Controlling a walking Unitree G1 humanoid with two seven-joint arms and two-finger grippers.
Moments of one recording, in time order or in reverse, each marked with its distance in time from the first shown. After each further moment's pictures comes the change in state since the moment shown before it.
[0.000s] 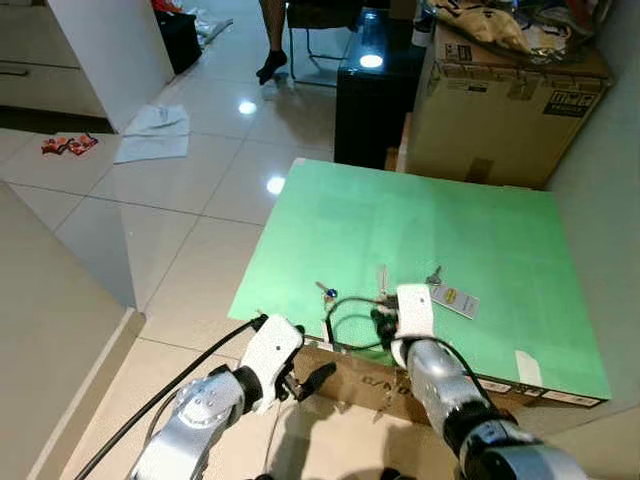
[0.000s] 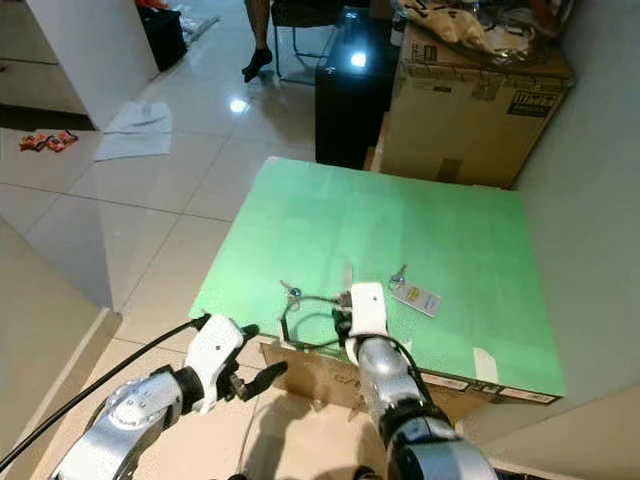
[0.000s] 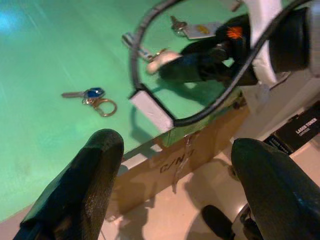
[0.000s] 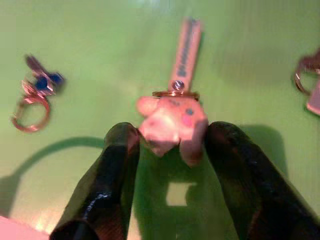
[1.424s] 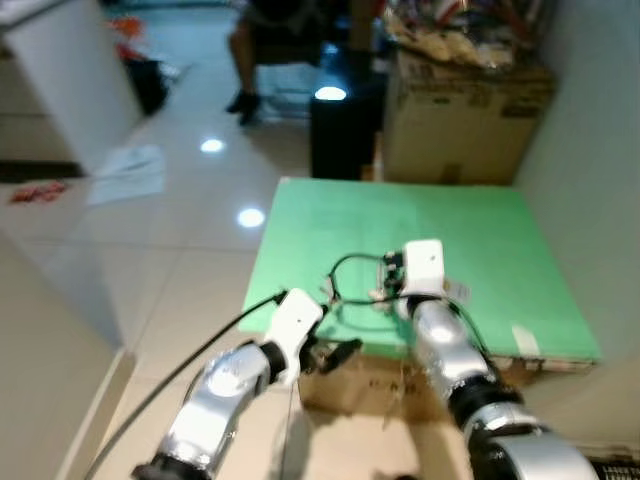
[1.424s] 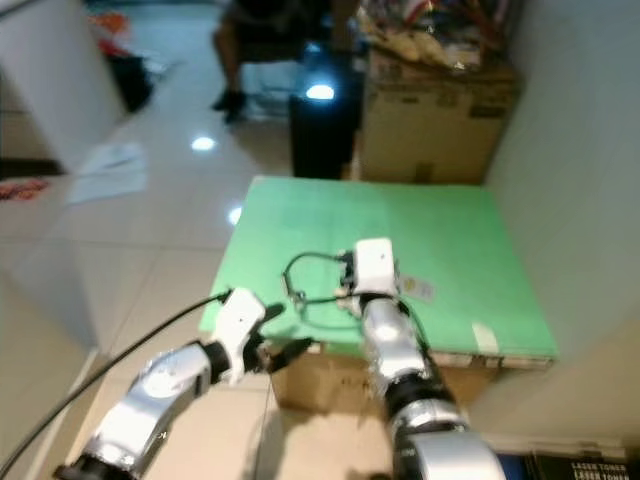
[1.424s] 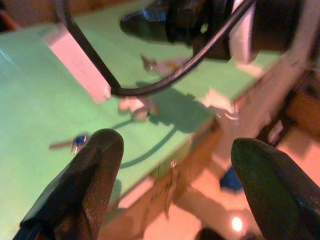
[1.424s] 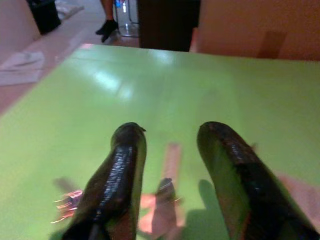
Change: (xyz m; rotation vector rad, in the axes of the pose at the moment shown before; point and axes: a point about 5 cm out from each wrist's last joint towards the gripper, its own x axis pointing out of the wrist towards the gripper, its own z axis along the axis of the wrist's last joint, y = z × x) left arm 0.028 0.010 0.013 -0.050 -0.071 -0.030; right arm 0.003 0.008 0.057 -0.068 -0.276 -0.020
